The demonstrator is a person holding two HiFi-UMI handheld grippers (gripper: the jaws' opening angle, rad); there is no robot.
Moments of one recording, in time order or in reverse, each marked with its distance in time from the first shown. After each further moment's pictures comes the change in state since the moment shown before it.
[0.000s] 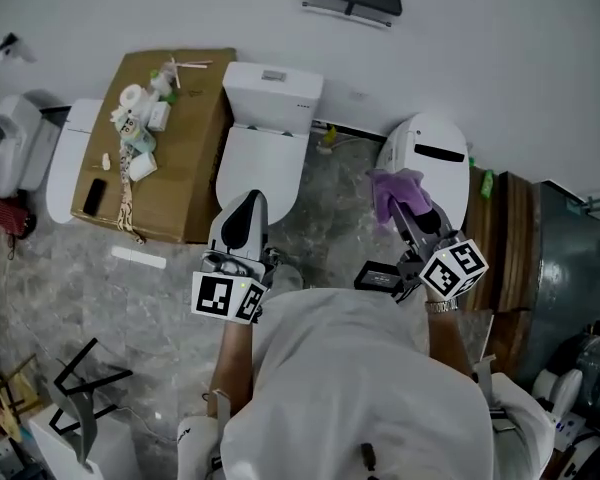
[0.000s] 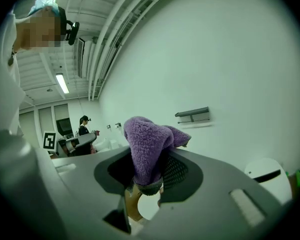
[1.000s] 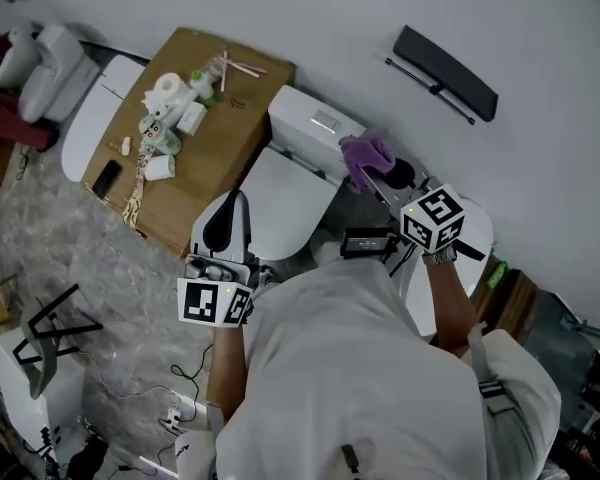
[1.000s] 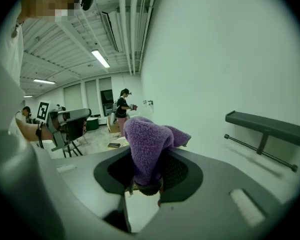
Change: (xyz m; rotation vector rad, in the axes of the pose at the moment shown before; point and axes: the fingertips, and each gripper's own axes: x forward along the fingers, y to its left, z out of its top) left arm 0.148 0.161 0.021 0.078 -0.037 0.401; right arm 0.356 -0.072 0.064 -0.350 0.295 0.494
